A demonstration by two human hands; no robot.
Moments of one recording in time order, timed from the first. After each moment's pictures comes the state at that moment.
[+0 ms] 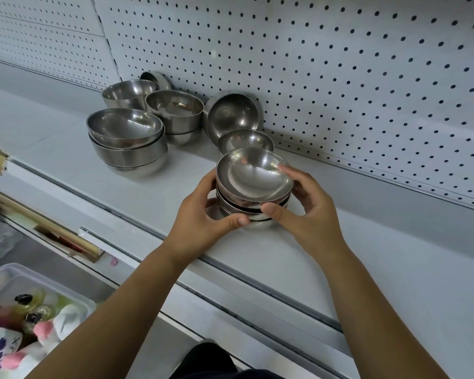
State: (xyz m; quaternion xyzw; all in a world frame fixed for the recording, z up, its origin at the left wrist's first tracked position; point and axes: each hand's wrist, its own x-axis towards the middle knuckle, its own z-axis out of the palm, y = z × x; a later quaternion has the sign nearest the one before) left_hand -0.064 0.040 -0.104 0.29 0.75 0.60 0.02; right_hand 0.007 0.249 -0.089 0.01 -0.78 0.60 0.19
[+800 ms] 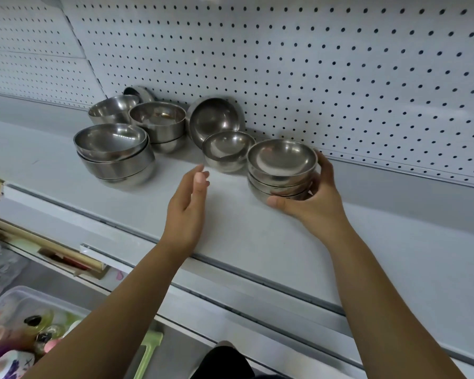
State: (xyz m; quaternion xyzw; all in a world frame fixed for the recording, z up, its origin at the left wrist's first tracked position) left_hand -0.062 0.051 -0.102 0.16 0.77 0.62 -0.02; right_hand 0.010 0.288 -0.102 -0.10 -0.74 0.63 0.22
